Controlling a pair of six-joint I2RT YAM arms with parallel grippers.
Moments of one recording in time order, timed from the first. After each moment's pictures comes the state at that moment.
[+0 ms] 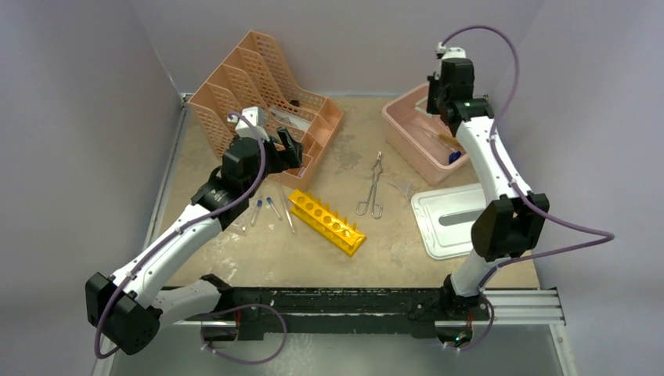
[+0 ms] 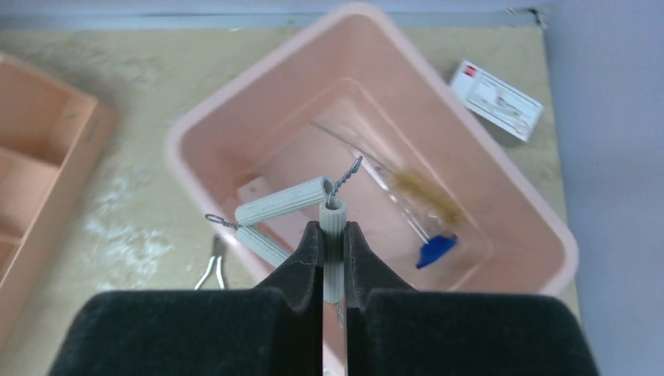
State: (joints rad) left arm -0.55 1.08 0.95 -0.12 -0.29 -0.51; right arm 0.18 1.69 1.69 -0.53 0.23 0.03
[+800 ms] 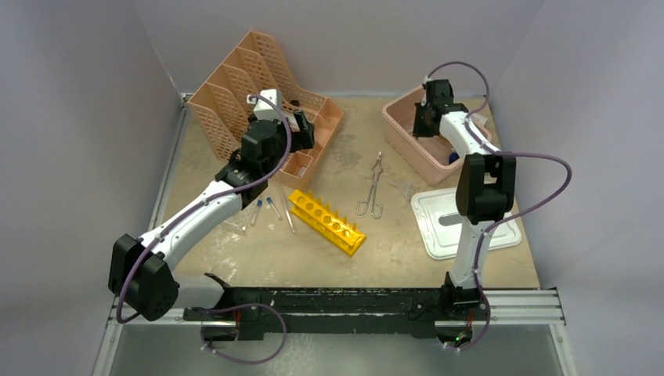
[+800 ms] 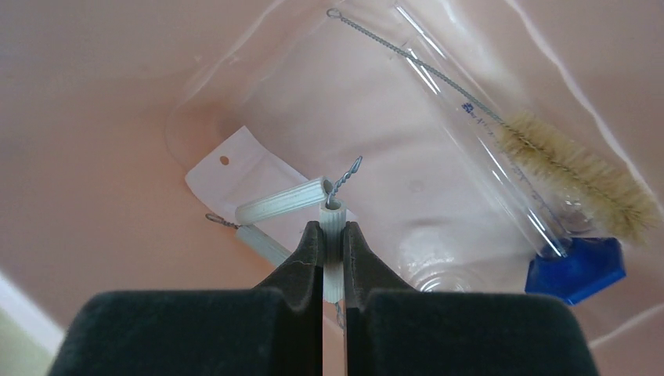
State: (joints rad) left arm -0.55 1.31 1.05 0.07 -0.30 -0.40; right arm 0.08 2.05 1.73 -0.56 0.06 0.19
